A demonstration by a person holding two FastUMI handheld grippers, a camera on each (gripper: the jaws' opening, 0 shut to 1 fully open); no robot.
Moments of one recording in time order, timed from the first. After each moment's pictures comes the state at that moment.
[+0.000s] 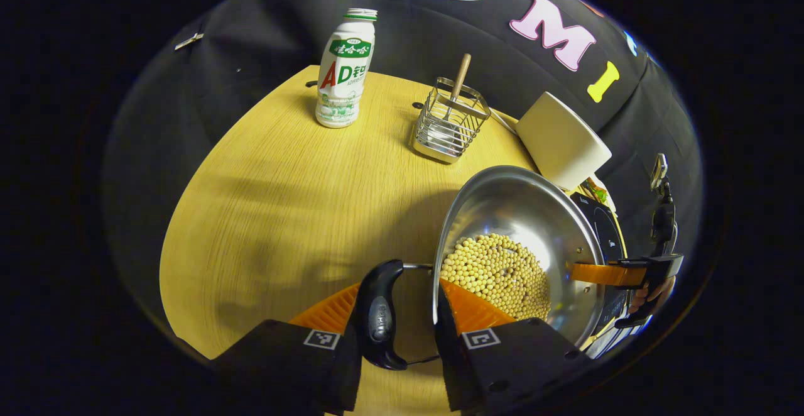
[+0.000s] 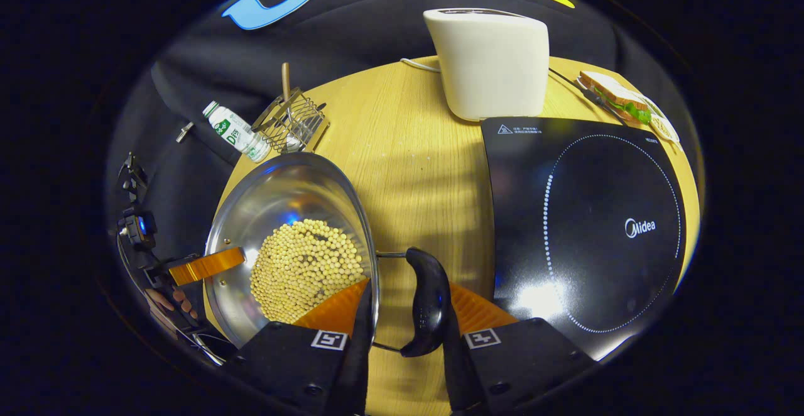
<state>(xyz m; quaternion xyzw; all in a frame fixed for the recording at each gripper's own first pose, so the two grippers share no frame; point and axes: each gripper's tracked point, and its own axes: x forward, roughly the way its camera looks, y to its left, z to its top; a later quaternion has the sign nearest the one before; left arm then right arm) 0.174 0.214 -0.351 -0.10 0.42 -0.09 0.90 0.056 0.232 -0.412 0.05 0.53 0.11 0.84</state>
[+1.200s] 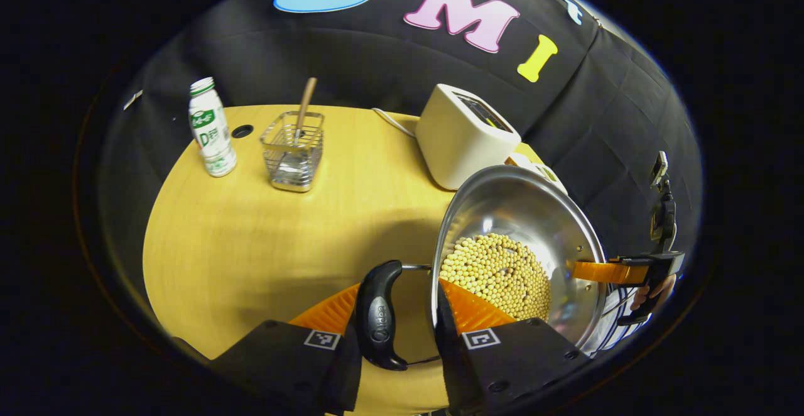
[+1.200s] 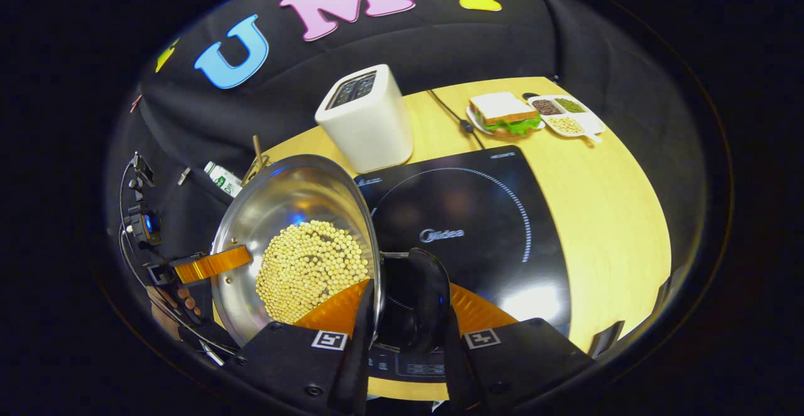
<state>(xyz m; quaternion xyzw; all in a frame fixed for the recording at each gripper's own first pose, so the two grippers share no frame) 0.170 0.007 -0.273 -0.05 0.39 -0.18 0.90 0.043 0.040 -0.301 0.09 0.47 0.05 0.88</state>
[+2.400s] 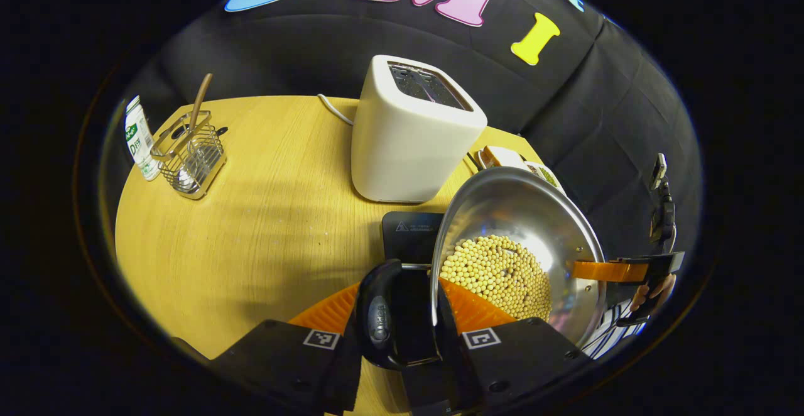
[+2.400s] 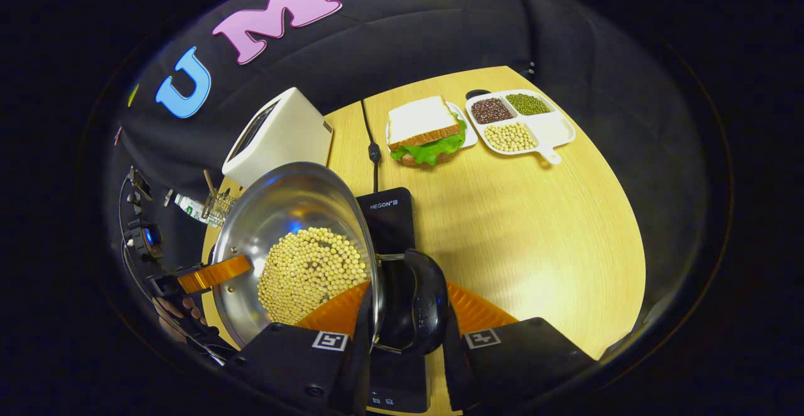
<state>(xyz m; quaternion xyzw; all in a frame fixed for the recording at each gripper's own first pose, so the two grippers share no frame) 0.228 -0.136 -0.303 -0.06 0.42 -0.15 0.89 0.124 -0.099 -0.327 0.11 0.50 0.05 0.86</state>
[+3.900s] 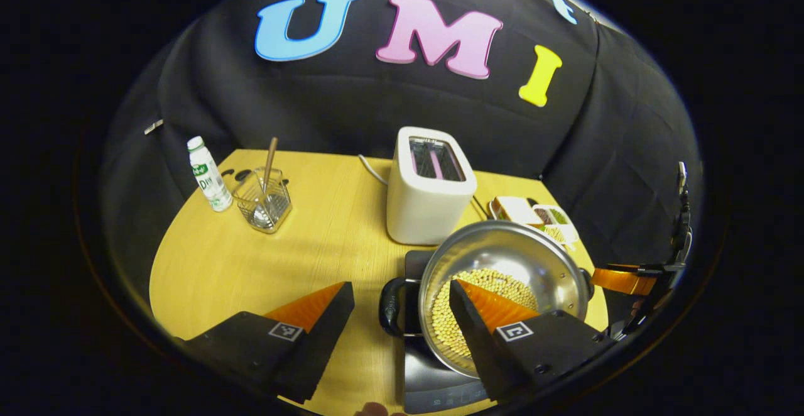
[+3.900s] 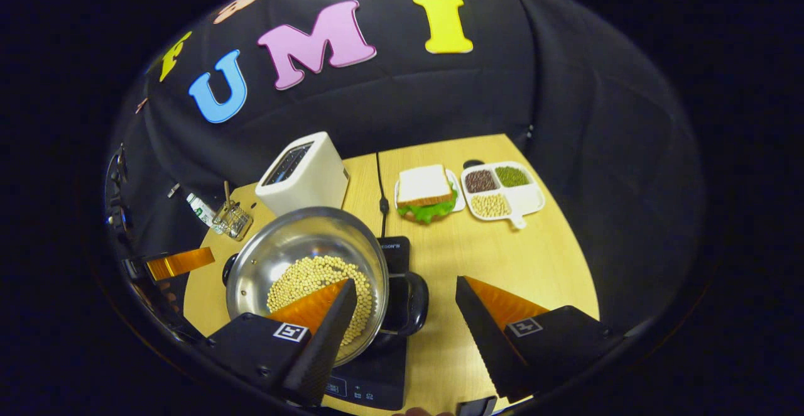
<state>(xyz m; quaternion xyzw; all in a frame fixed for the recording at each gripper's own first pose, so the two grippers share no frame) 0.192 -0.112 -0.182 -0.03 0.28 -0.07 0.96 0.124 -0.115 -0.216 0.03 0.35 0.05 0.94</state>
